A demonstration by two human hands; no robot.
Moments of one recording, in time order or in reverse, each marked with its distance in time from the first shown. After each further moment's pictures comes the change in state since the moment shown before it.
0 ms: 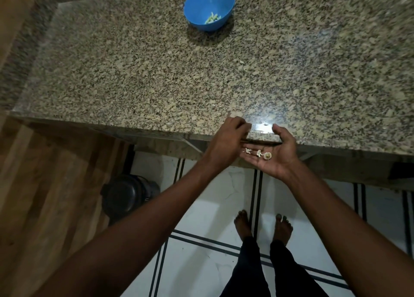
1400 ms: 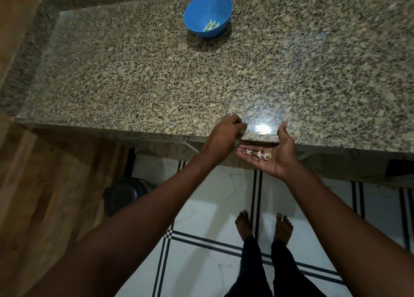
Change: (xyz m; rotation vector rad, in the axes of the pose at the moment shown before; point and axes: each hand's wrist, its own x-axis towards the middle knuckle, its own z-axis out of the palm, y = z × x) left_hand 0.011 -0.013 -0.009 0.031 -0.046 -0.005; right_hand 0.005 0.000 -0.004 0.005 0.004 -0.001
